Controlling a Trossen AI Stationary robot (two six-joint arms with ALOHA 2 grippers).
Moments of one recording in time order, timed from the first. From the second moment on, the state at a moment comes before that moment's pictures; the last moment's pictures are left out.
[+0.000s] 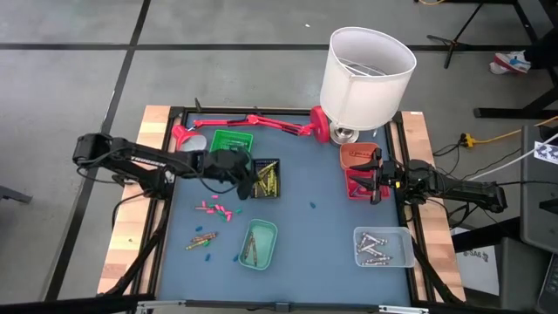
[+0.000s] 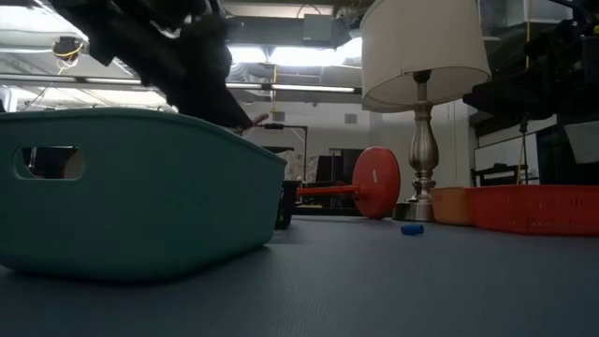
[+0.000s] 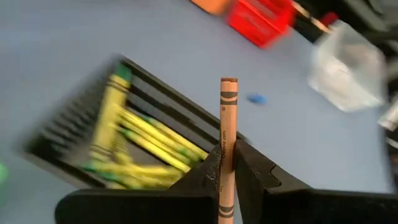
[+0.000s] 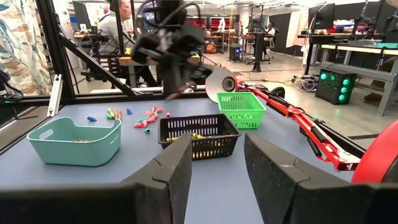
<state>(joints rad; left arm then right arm) 0.08 1.27 0.59 0.11 -0.05 -0.60 -0.10 0.02 0.01 0.02 -0.01 0.00</state>
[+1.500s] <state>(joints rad) -0.56 1.50 0.59 0.26 -0.39 -1.08 -0.10 0.02 0.01 0.02 -0.01 0.00</state>
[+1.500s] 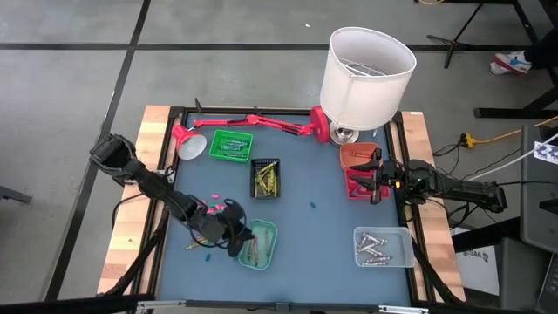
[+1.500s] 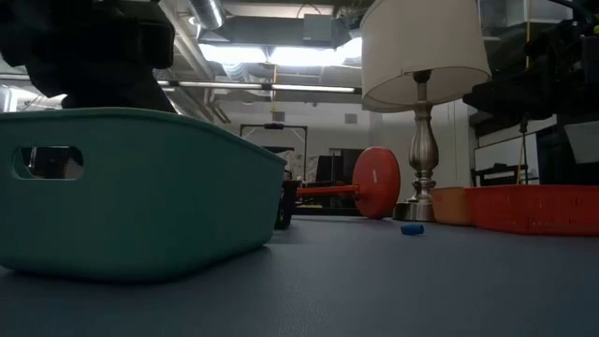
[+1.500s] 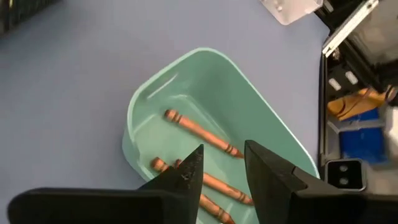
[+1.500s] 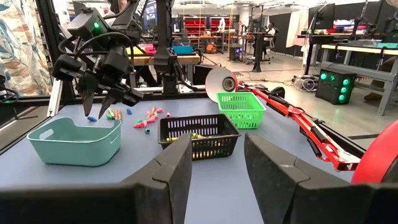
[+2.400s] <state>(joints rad) -0.49 1.06 0.59 -0.03 -0.22 -0.62 -0.10 0.02 0.01 0.02 -0.01 0.00</state>
